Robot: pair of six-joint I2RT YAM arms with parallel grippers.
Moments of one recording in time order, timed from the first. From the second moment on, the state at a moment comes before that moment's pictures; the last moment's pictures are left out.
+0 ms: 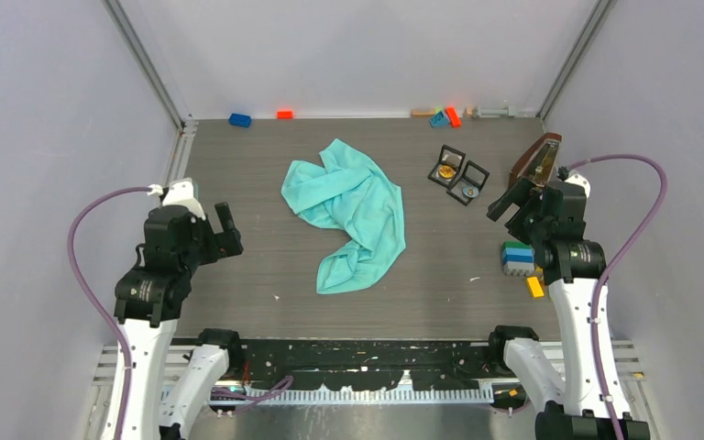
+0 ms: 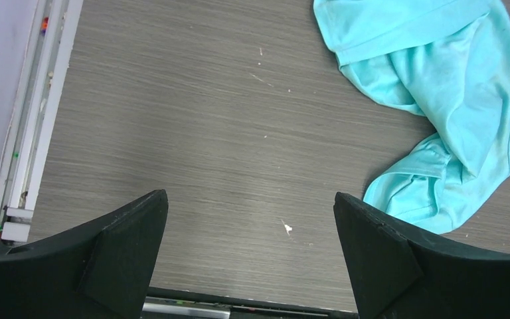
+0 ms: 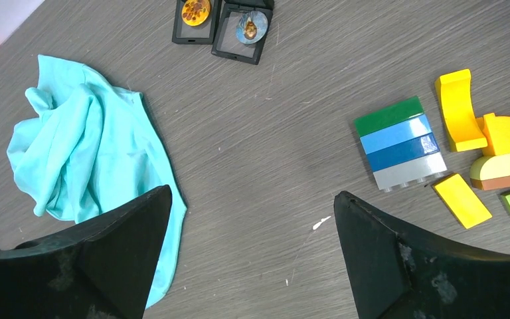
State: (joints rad) left arm -0.10 0.68 1.06 -0.98 -0.14 -0.25; right arm -0.08 0.82 0.96 -0.77 0.05 0.53
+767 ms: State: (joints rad) left arm -0.34 0.77 0.76 -0.73 0.16 -0.40; right arm -0.01 0.86 0.79 -0.71 -0.19 0.57
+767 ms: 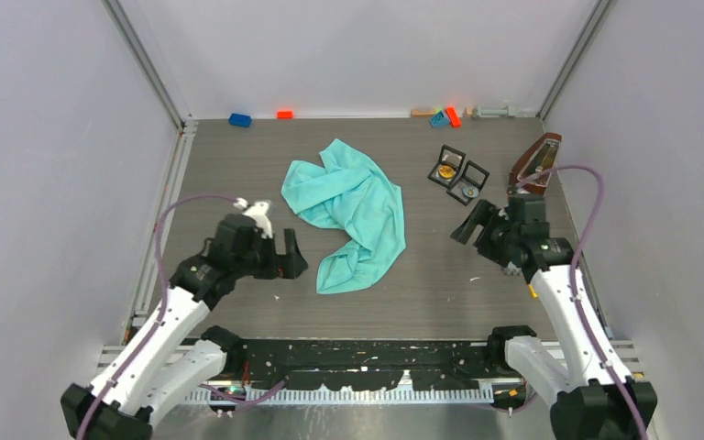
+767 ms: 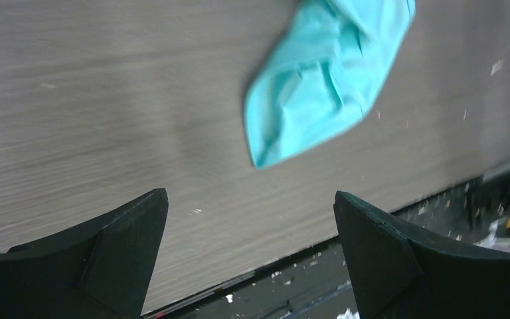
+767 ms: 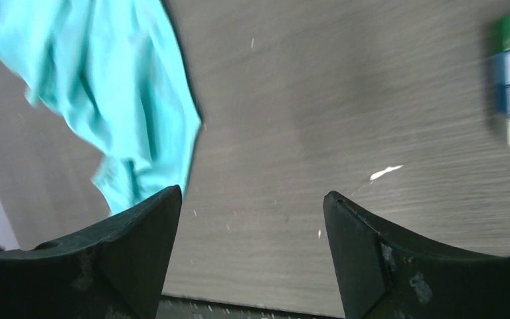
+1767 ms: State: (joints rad) left arm -1.01 1.35 0.67 -0.32 -0.49 -0.61; right arm 0.72 1.41 0.70 -0.33 0.17 0.85
